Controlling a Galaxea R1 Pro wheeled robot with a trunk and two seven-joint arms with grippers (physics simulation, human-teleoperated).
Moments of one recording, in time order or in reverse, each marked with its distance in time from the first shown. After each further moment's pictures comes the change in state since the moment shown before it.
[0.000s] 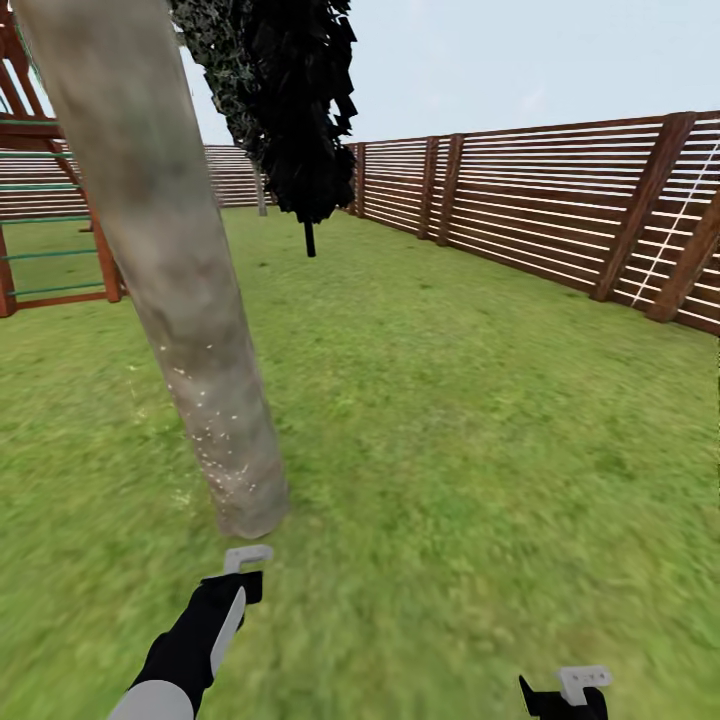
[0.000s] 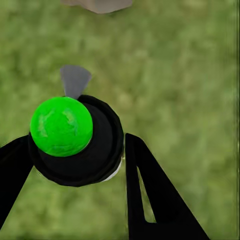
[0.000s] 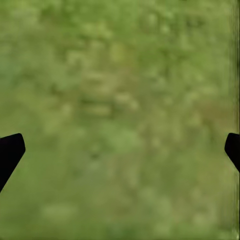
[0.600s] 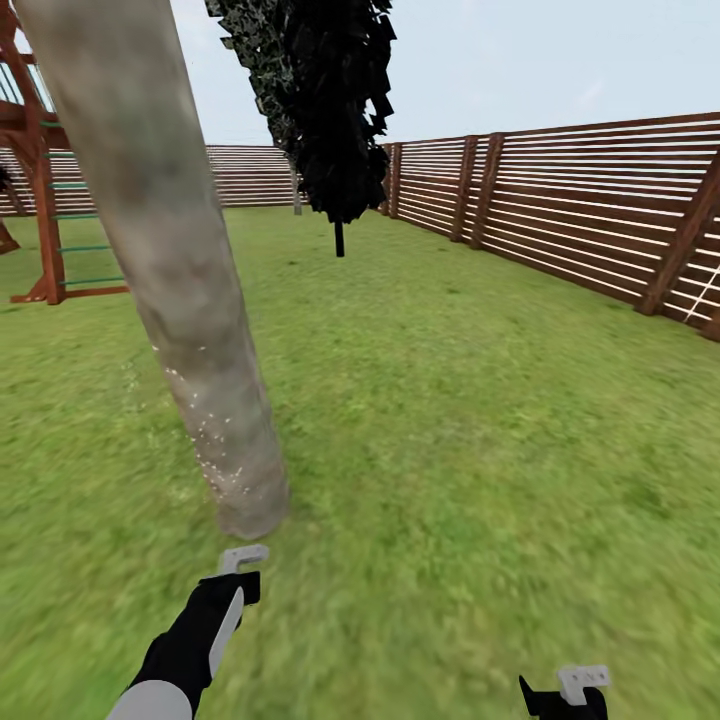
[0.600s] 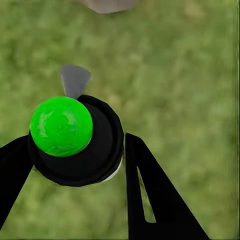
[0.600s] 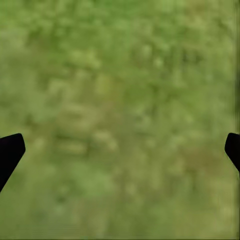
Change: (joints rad) left arm 0.000 0.003 0.008 0.000 0.000 0.000 0.005; right arm 0.000 0.000 0.001 0.000 0.000 0.000 0.000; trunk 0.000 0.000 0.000
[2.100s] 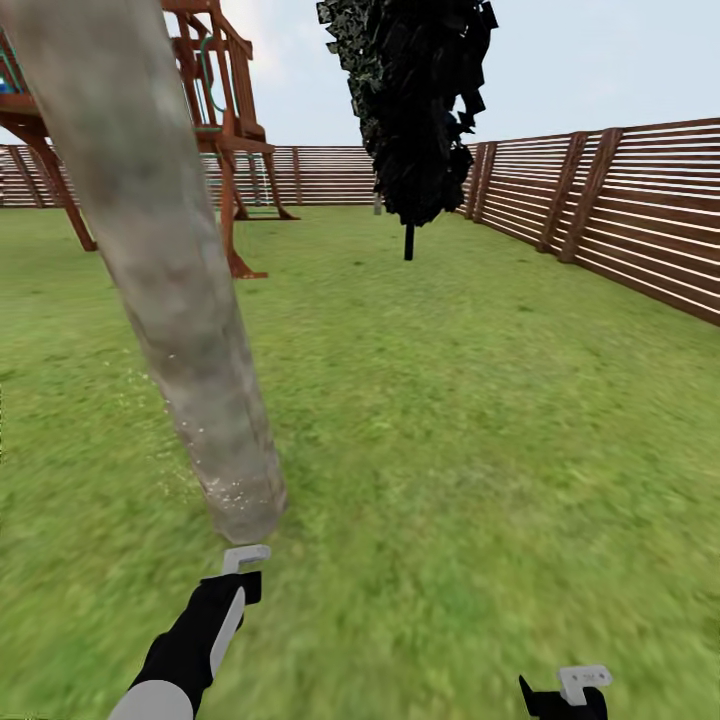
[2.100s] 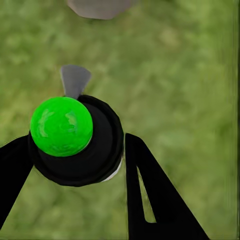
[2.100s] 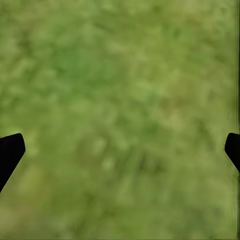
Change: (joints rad) left arm 0.000 -0.003 -0.002 0.000 0.001 0.000 0.000; right arm 0.000 0.000 0.000 0.000 0.001 0.000 0.000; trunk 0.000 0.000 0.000
